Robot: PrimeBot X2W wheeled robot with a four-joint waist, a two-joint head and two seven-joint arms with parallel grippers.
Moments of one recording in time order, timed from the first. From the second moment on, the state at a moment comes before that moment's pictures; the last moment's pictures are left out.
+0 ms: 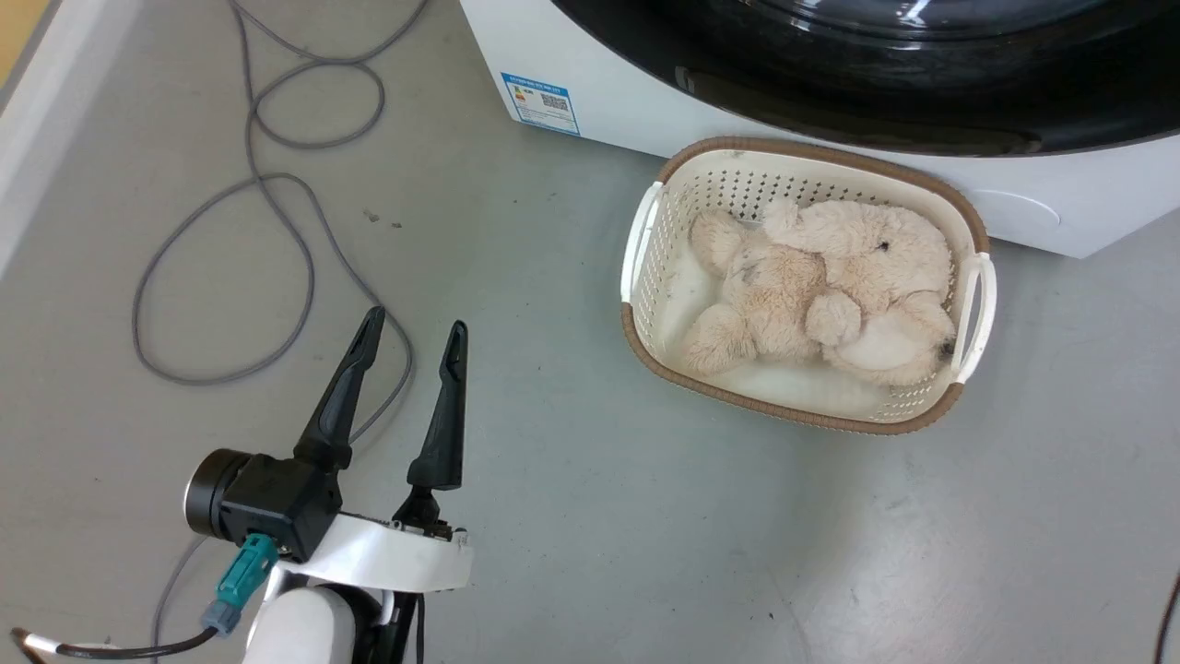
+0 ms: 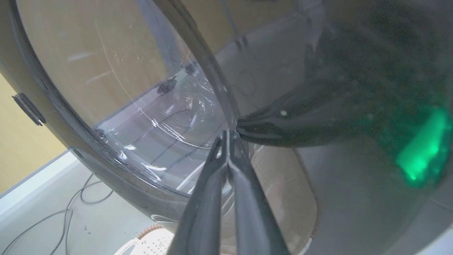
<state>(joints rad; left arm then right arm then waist) -0.16 0.05 -0.10 -0.04 -0.14 -0.12 -0.26 -0.94 -0.46 0.06 0.62 0.48 0.15 -0.07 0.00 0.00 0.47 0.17</state>
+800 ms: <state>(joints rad) -0.09 0.05 -0.08 0.04 -0.16 -0.12 -0.26 -0.57 -0.47 0.22 0.56 0.52 0.13 -0.22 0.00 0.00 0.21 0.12</state>
